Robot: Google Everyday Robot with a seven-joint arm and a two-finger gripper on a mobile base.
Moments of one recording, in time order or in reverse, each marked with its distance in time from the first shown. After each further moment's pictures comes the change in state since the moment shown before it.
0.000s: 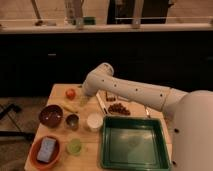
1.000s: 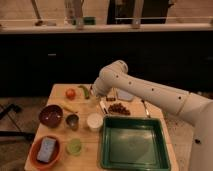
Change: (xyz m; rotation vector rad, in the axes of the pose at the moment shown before) arm 0.048 0.007 -0.053 -0.056 0.022 -0.027
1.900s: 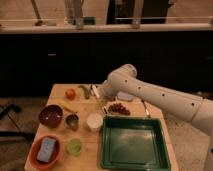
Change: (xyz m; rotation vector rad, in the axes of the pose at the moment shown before) arm 0.029 0.008 -0.014 0.031 0.009 0.056
